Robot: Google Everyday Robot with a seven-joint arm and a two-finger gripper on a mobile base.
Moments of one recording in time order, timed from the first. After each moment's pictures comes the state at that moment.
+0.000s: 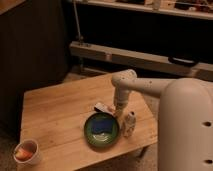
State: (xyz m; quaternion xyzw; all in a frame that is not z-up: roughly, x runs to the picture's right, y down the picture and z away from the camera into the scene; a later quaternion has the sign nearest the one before) arm 0.069 0.139 0.860 -0.41 0.01 0.11 0.90
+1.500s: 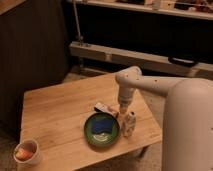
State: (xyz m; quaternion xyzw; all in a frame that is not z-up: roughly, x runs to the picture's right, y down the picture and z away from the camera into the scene) arm 0.101 0.132 0.849 -0.39 0.03 0.13 0.91
